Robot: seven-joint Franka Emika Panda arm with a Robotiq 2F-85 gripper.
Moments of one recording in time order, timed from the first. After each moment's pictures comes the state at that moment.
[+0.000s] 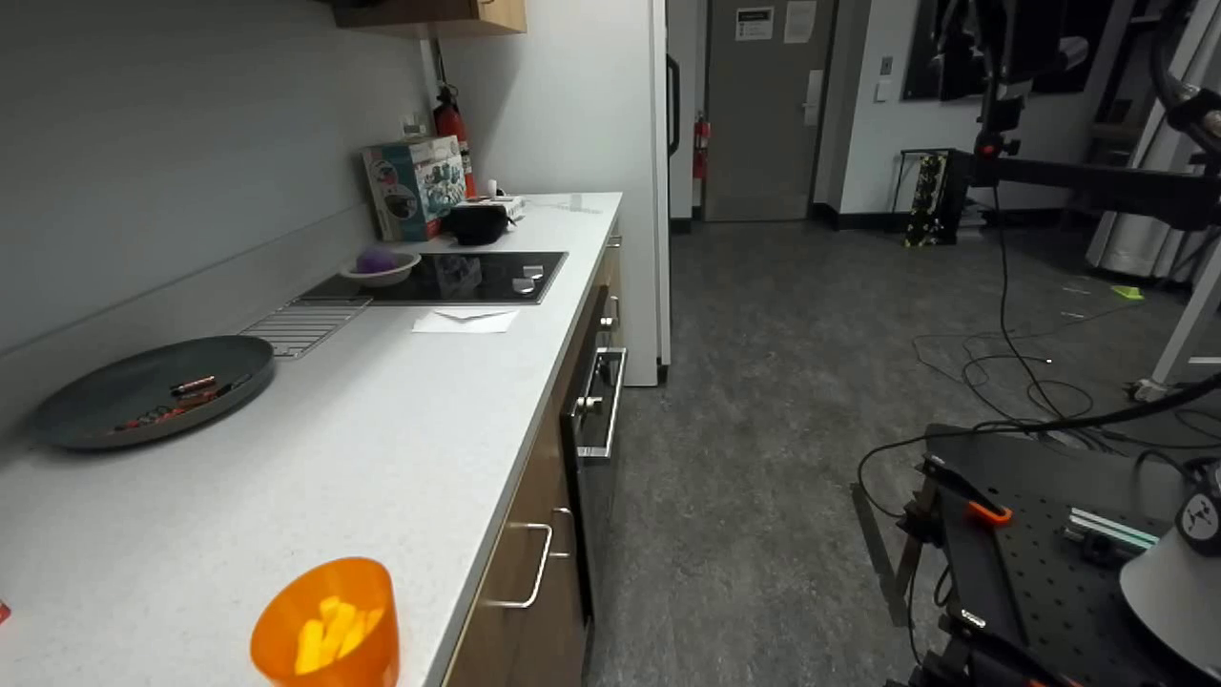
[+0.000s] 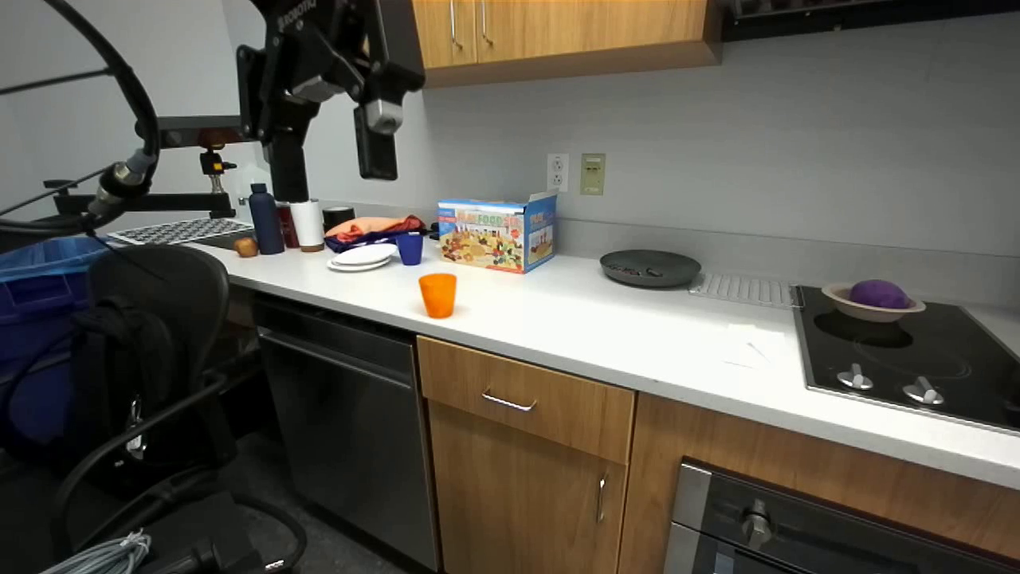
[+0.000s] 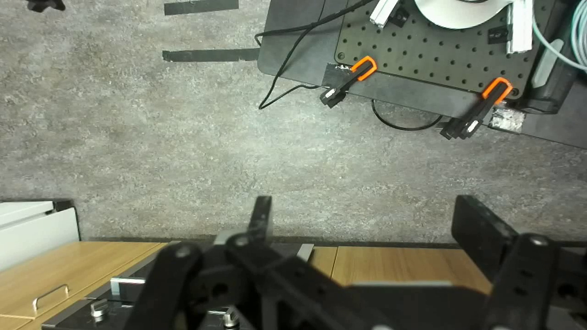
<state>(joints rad) -0.01 -0.76 0.00 -2.37 -0.27 1.47 -0.23</state>
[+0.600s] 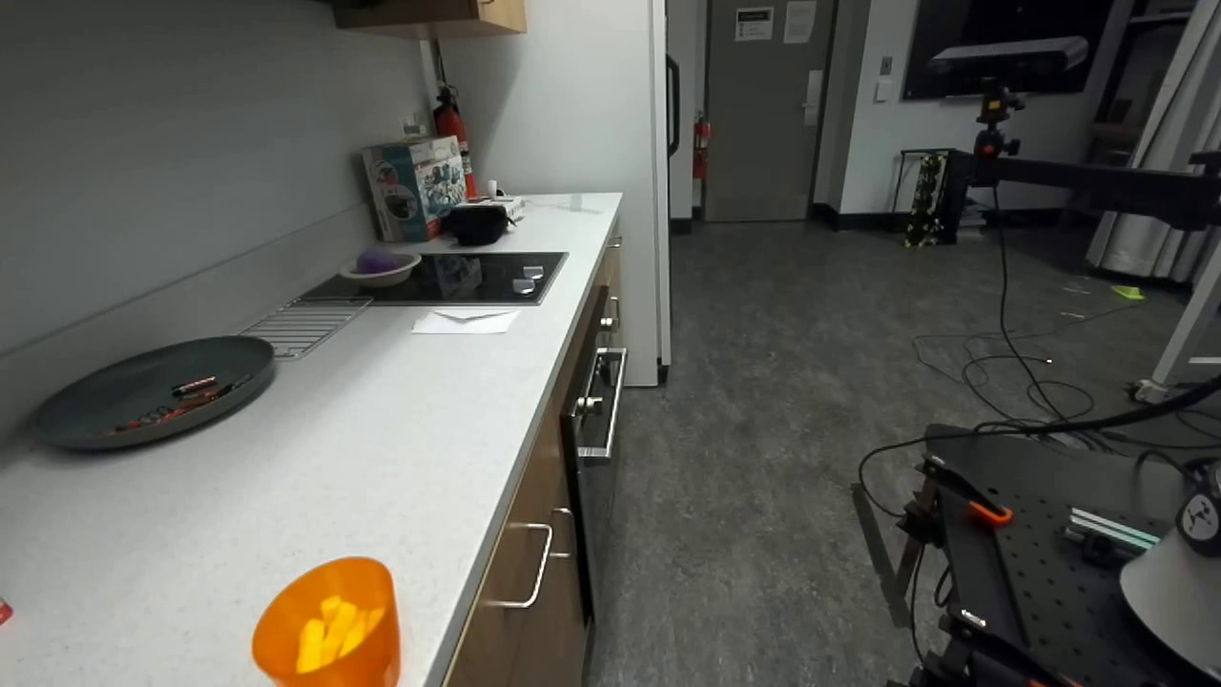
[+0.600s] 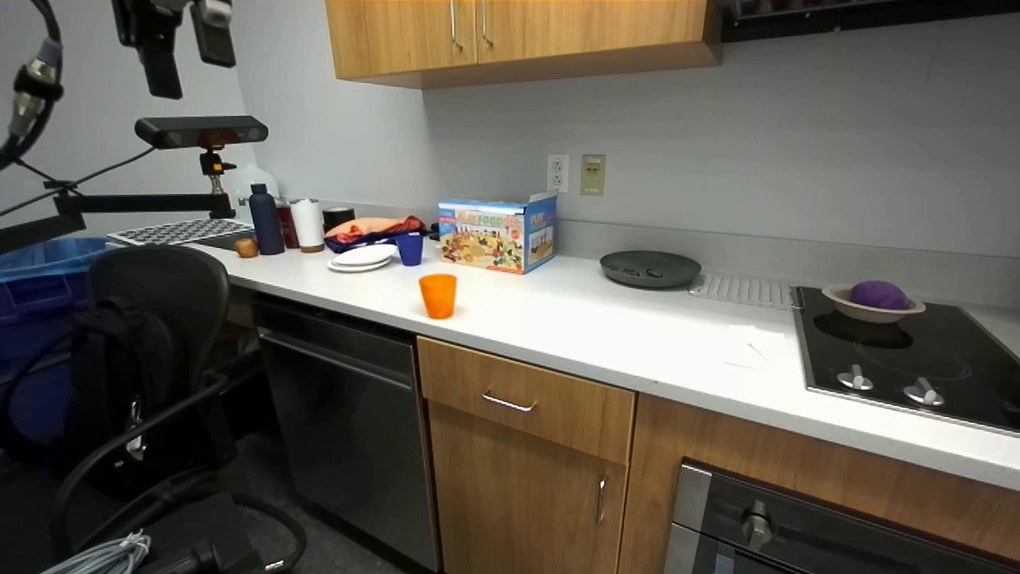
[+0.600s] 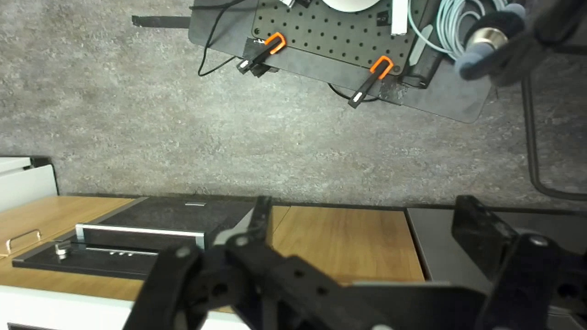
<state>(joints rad) 0.13 -0.75 0.25 -2.13 -0.04 1.28 0.04</state>
